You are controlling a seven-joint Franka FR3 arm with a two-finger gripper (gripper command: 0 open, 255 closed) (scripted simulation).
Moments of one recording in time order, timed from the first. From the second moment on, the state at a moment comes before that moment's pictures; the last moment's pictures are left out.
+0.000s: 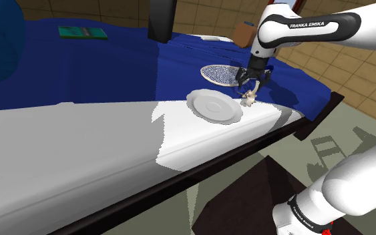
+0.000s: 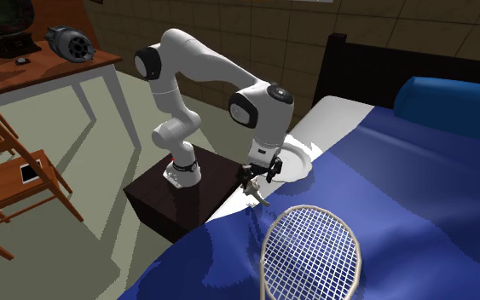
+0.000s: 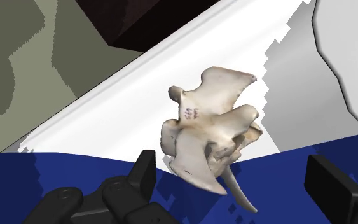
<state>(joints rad) -0.10 -0.13 -0.09 -2.04 -0.08 1.81 0.47</state>
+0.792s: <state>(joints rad) -0.11 -0.14 -0.10 -2.06 -0.10 1.82 0.47</state>
